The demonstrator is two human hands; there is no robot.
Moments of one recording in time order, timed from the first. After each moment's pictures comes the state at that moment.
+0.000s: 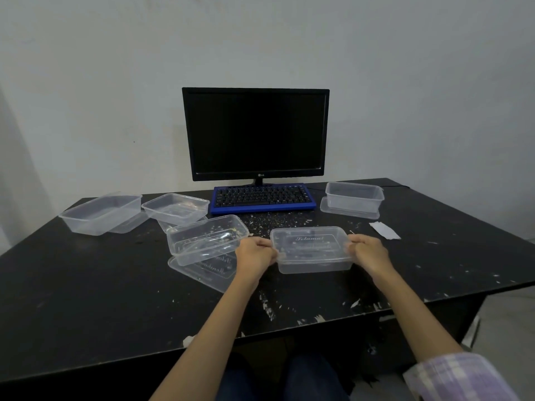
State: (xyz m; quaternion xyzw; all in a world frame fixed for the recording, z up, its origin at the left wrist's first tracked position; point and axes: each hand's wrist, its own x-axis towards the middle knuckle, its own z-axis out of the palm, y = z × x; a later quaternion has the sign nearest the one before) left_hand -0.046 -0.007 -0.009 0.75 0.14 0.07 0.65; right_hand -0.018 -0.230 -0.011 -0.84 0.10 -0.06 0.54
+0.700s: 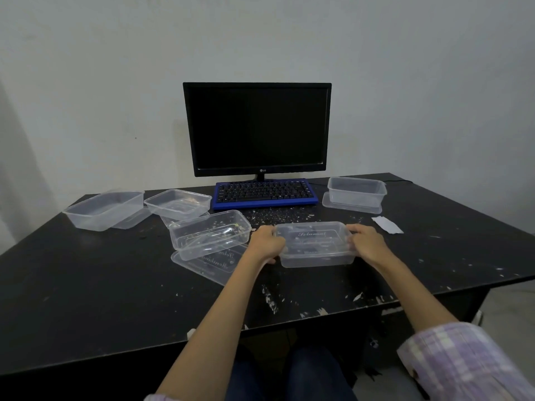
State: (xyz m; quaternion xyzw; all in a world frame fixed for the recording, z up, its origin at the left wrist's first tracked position) left_hand -0.032 -0.013 0.005 0.86 0.05 -0.02 0.51; right_hand -0.008 -0.231 -0.006 -0.87 0.05 -0.02 0.50
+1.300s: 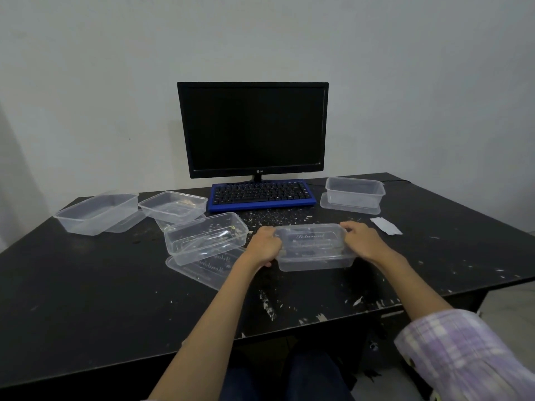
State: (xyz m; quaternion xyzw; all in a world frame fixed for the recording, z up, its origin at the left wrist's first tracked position) left_hand -0.019 -0.009 0.002 0.89 0.01 -0.05 0.46; right_hand 0.004 -0.231 0.004 -0.93 -0.02 0.00 0.37
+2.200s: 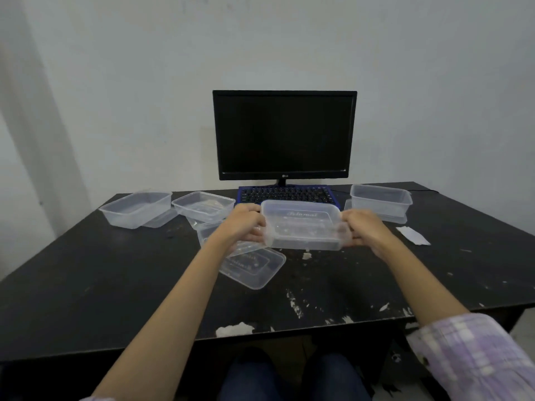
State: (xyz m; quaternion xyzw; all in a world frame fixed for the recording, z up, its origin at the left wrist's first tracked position) left_hand -0.060 0.069 0.059 0.81 0.03 0.02 0.59; right_hand -0.012 -0.171 0.048 -0.82 0.02 0.01 0.57
